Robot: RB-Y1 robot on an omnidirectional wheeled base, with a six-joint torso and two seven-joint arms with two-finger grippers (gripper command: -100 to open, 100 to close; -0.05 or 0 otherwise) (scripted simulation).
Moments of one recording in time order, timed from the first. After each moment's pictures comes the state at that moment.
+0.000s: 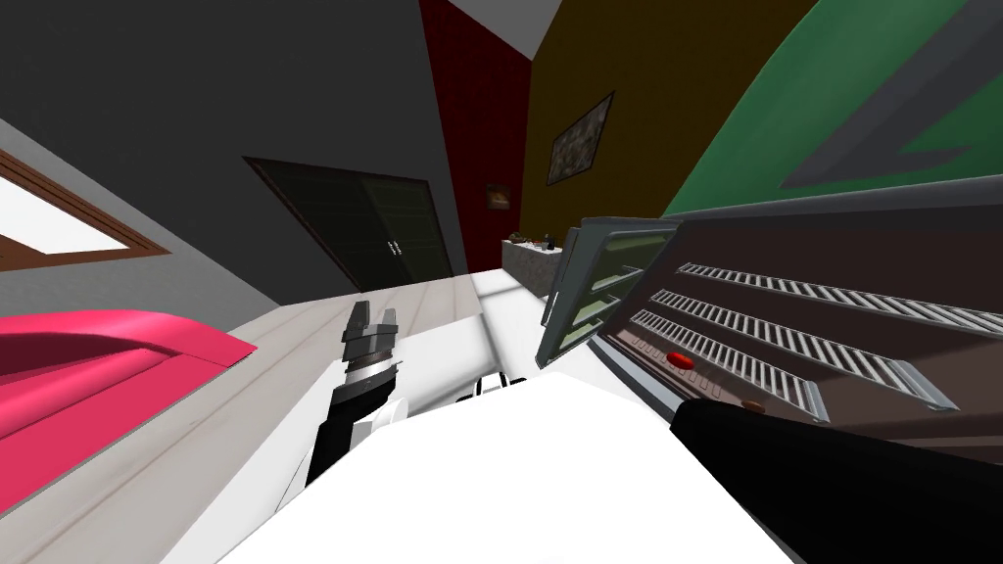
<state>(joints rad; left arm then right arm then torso) 0.51 0.03 0.01 -2.27 0.02 -0.43 -0.09 1.33 -0.41 -1.70 -2.26 1.11 -0.09 0.05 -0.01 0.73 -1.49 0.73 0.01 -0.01</state>
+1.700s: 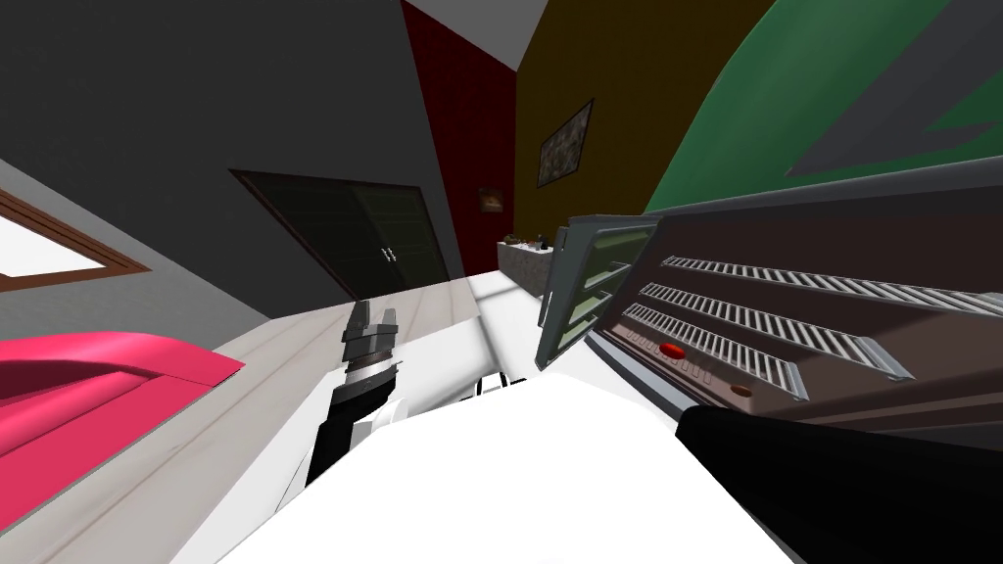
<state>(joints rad) 0.51 0.03 0.01 -2.27 0.02 -0.43 -0.09 1.44 -0.43 -1.78 -2.22 1.05 -0.14 -0.04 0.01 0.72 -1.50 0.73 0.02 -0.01</state>
